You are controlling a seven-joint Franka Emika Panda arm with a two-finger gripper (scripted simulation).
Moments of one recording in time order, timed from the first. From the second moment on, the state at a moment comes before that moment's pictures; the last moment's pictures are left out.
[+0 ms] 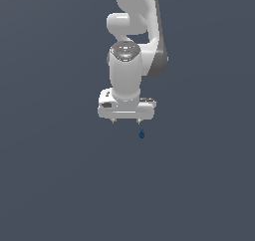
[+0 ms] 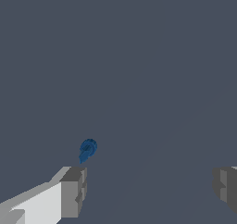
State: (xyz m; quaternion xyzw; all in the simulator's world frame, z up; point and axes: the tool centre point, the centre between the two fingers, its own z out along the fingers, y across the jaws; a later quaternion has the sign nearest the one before) arm 0.002 -0.005 0.178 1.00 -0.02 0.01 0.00
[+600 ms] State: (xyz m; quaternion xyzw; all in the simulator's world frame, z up) arm -0.004 0.001 0.168 1.00 0.01 -0.01 0.00
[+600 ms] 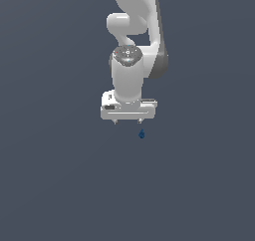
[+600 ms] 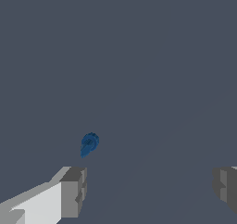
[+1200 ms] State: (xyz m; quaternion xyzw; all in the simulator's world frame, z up) arm -0.008 0.014 0.153 1.00 0.05 0.00 0.00
